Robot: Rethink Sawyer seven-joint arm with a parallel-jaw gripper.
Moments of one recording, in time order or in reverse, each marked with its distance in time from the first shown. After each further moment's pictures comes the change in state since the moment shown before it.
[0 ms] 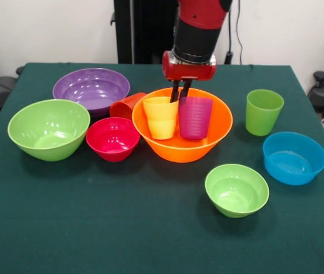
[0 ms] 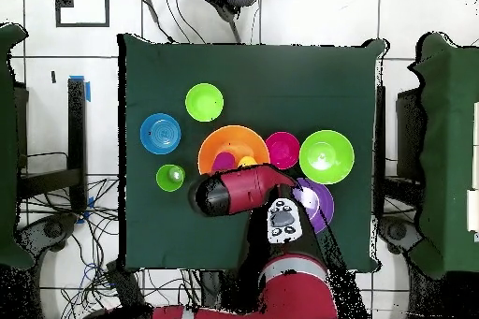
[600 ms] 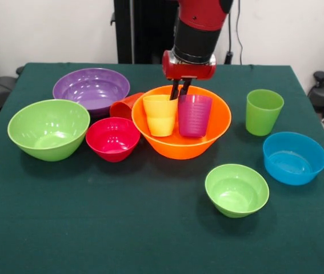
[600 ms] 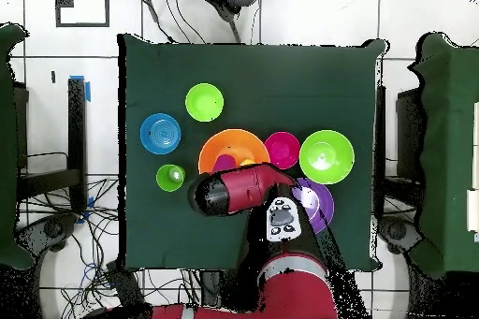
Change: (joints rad) arm 0.001 0.001 0.003 -0.004 0.000 0.048 0.000
